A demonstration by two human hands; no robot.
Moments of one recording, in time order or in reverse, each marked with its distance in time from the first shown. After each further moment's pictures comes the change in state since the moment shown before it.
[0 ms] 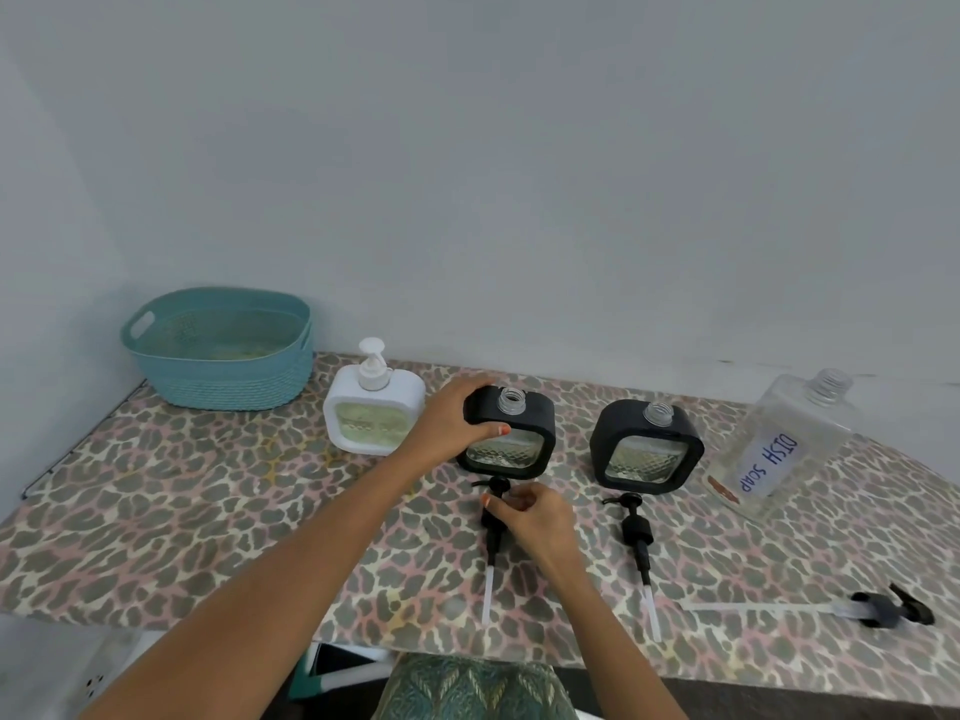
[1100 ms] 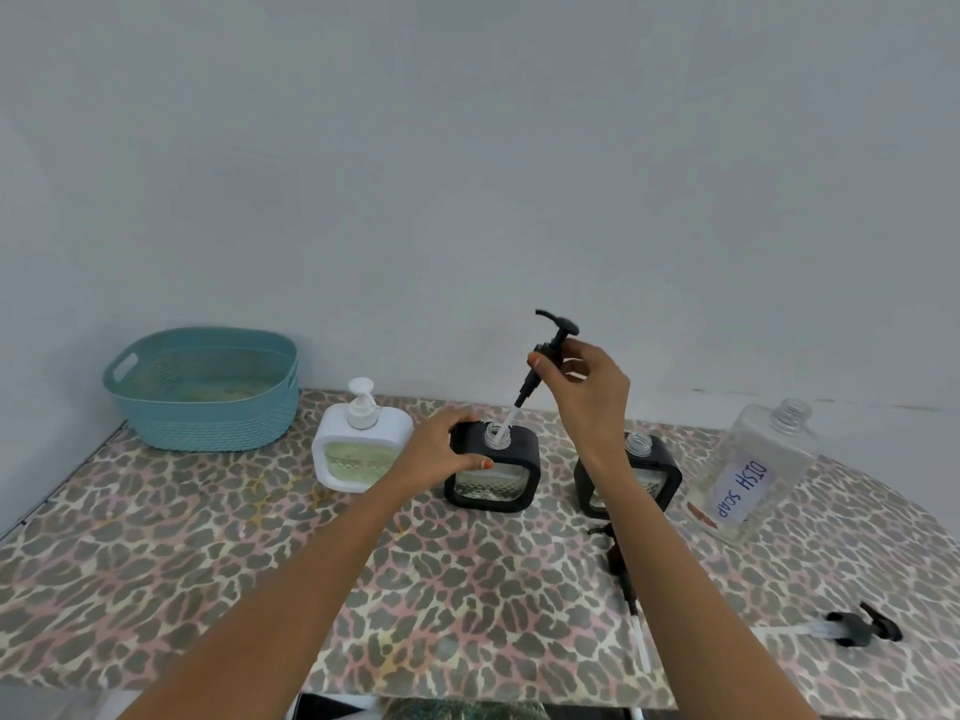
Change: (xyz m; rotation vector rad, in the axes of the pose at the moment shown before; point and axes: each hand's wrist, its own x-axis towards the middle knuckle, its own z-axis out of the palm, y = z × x) left_hand 0.013 -0.001 -0.006 0.008 -0.075 -0.048; right_hand 0.021 -0.129 -0.090 0.289 0.350 -0.471
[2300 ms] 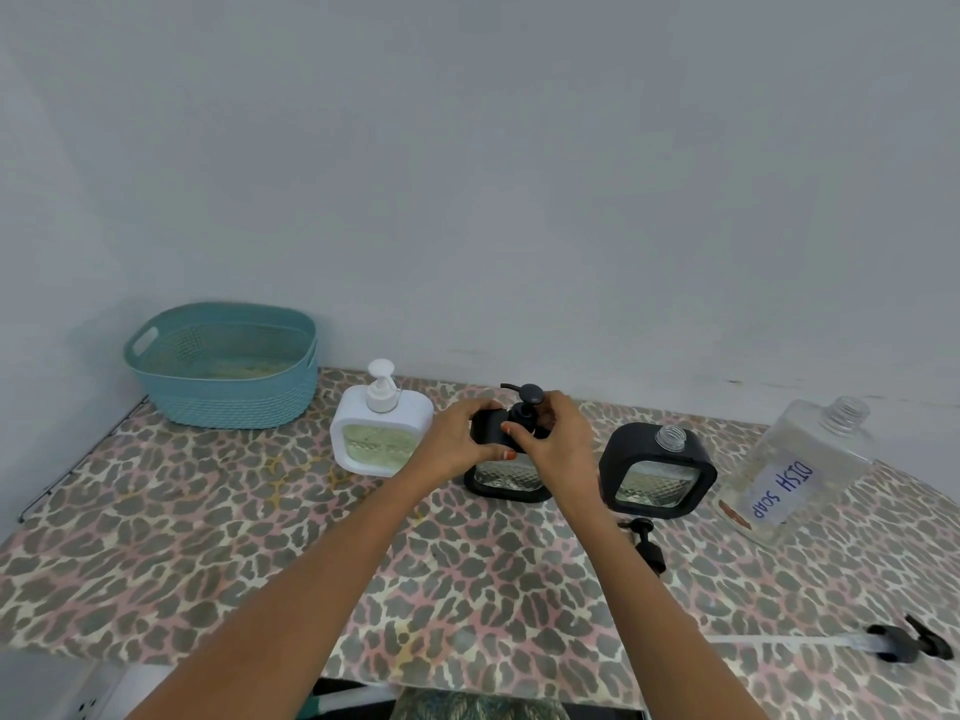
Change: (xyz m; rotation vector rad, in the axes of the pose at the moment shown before) left_hand -0.002 -0.004 0.002 -0.056 0.032 -0.005; right_hand -0.024 0.079 0.043 -0.278 -0.251 0.003
